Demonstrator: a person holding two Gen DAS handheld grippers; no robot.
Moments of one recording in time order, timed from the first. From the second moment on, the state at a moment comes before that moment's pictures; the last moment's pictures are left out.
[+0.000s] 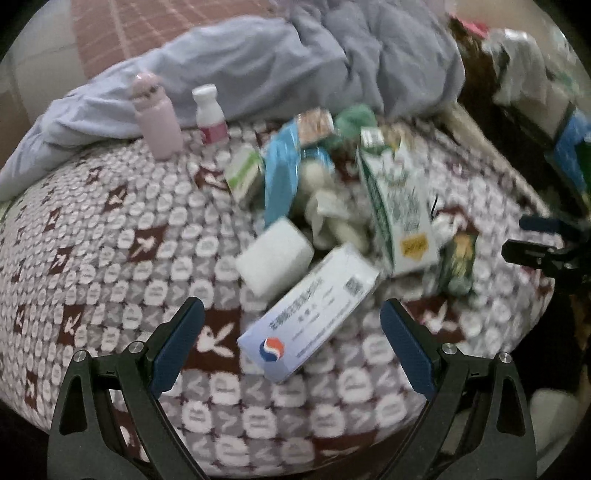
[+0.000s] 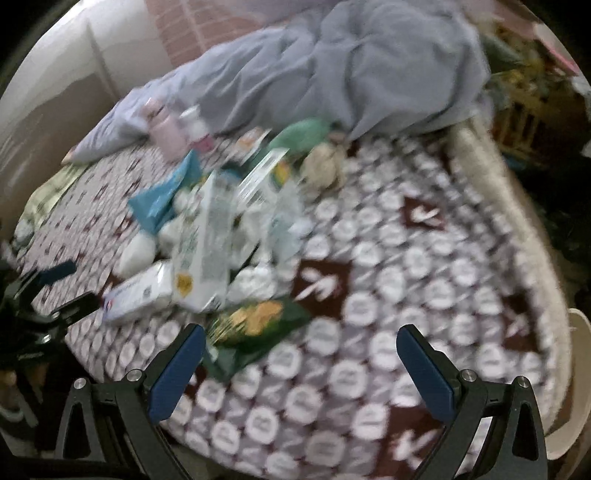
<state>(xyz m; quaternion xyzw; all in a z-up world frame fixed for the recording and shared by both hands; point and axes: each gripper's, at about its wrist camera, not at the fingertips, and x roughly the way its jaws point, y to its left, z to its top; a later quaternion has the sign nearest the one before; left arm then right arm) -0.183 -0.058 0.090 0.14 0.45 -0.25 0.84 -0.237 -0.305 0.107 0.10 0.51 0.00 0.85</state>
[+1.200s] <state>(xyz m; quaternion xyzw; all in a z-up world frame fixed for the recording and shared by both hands) -0.207 -0.150 0.111 0.10 0.50 -0.41 0.76 -0.281 -0.385 0.129 0.15 0.46 -0.03 0.88</state>
